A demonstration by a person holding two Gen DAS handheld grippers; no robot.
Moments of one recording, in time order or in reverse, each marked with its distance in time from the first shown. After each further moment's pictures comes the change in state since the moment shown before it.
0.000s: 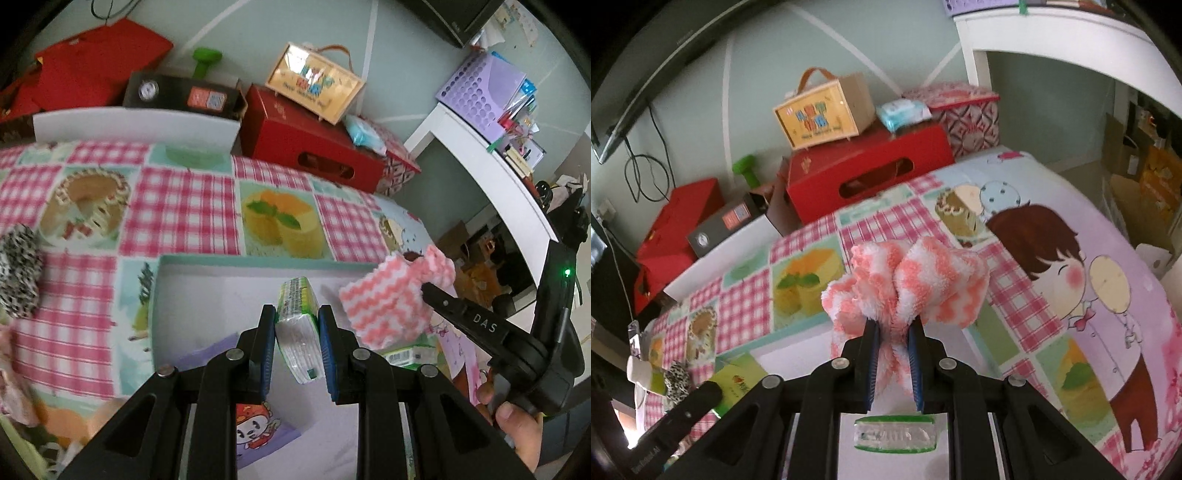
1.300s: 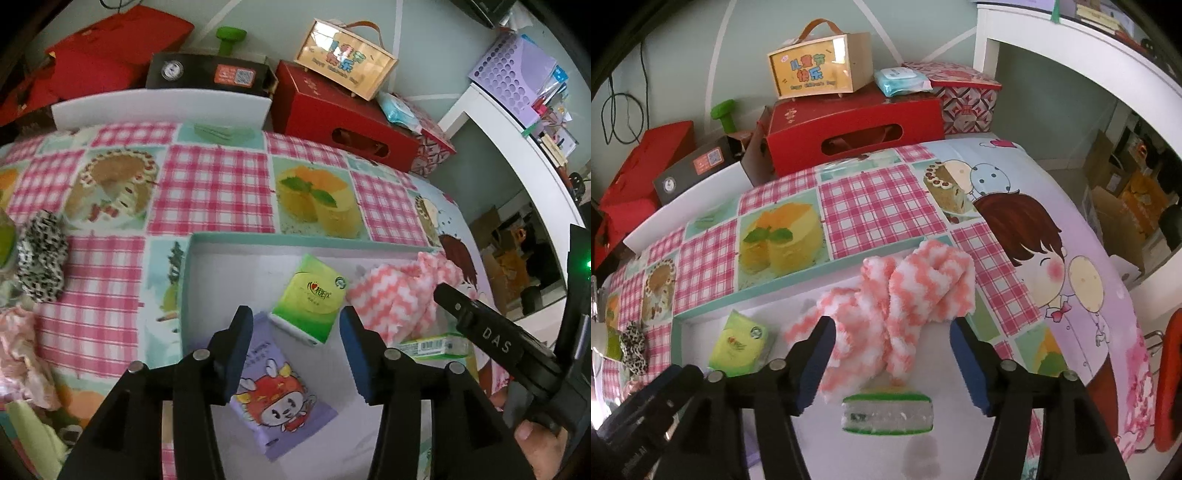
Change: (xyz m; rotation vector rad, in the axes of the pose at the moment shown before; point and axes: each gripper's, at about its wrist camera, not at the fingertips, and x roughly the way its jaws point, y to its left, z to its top) left arm 0.001 0.004 0.003 -0.014 0.086 0.156; right arm 0.009 0.028 -0.005 -0.136 0.132 -0.197
